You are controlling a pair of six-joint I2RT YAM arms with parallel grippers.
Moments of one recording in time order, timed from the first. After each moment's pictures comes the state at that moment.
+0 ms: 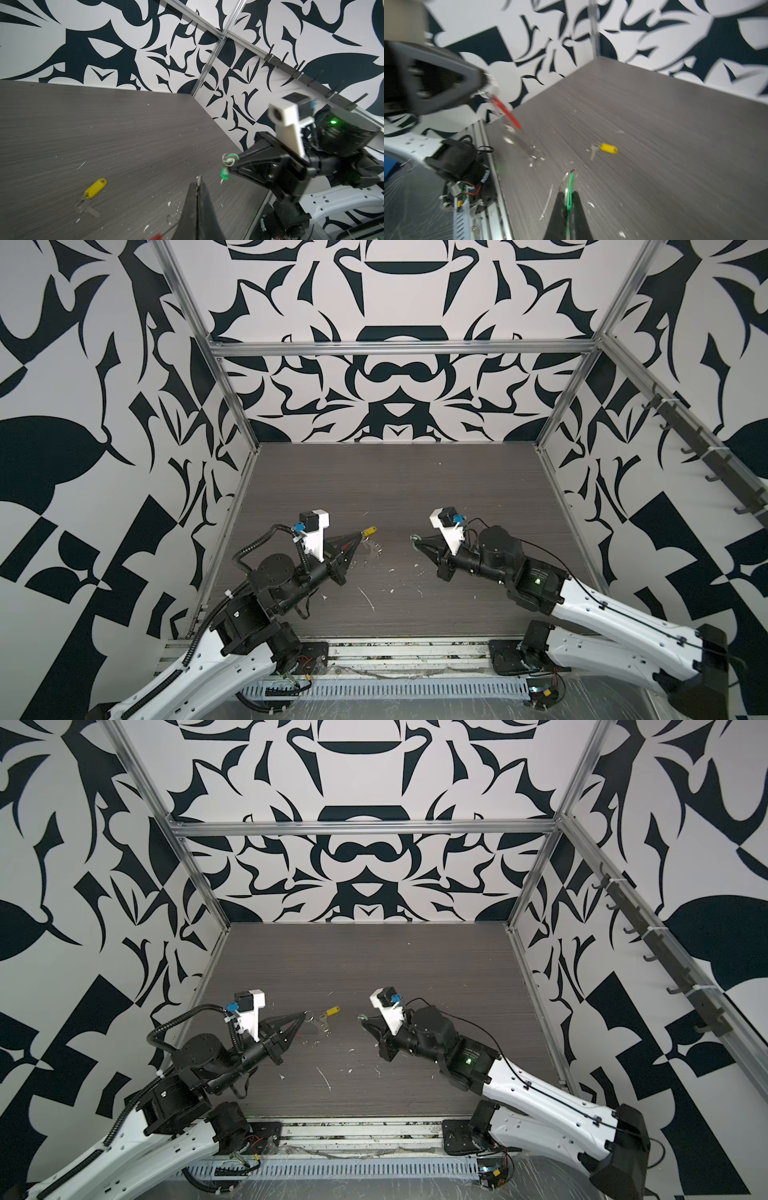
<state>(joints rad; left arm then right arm) -0.90 0.44 0.60 -0.23 -0.07 -0.50 0.87 0.90 0.66 -0.11 -0.13 0.27</state>
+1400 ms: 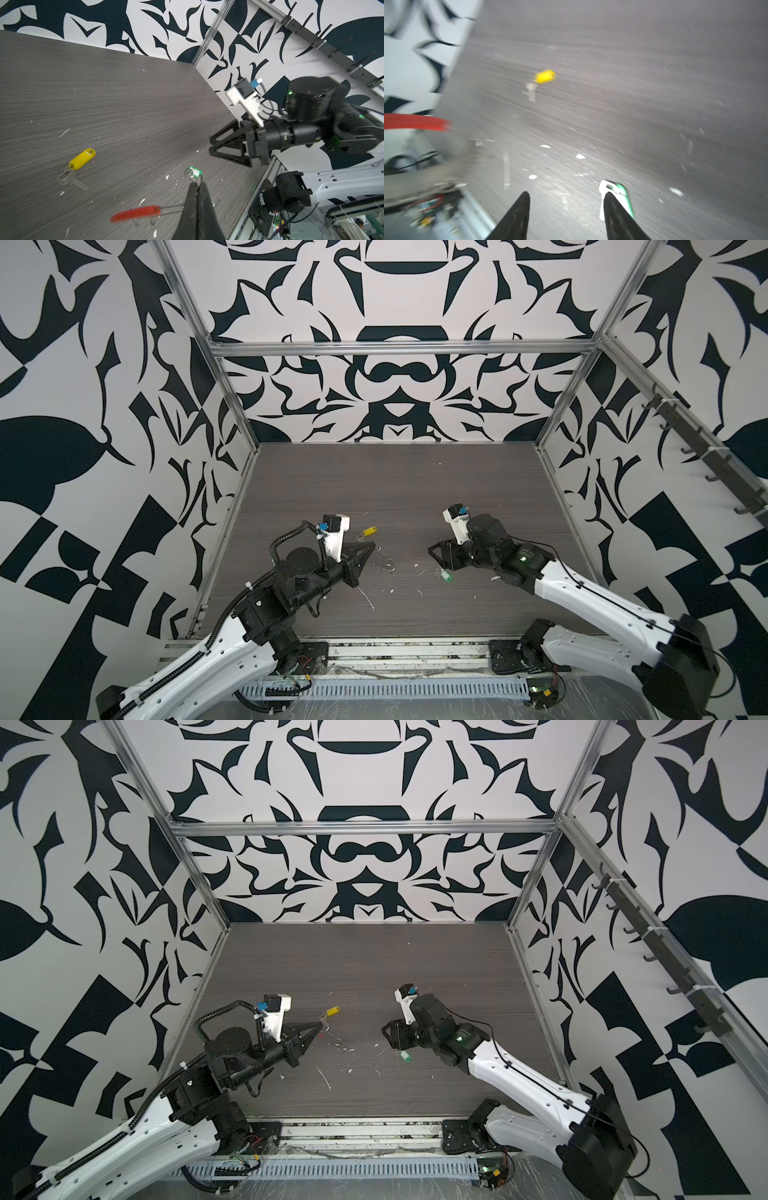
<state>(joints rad) -0.90 0.55 0.54 -0.19 0.02 -0.55 0.71 1.02 0.74 -0.39 -0.21 0.46</state>
